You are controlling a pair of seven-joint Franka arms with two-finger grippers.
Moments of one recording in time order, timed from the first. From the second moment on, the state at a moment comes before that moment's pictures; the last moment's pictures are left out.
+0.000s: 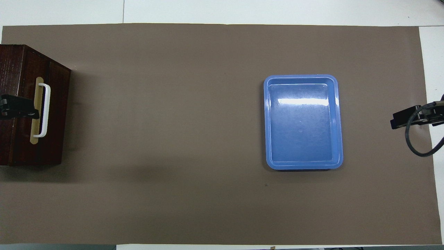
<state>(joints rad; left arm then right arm) 0.01 -0.10 0.01 -1.72 0.01 1.59 -0.10 -0.13 -0.02 0.08 -1.64 -0.01 1.48 -0.09</state>
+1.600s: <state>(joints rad) -0.09 -0.09 -0.03 -1.76 0.01 1.56 0.12 -0.11 -0.02 0.07 -1.62 -0.03 1.50 -0.09</state>
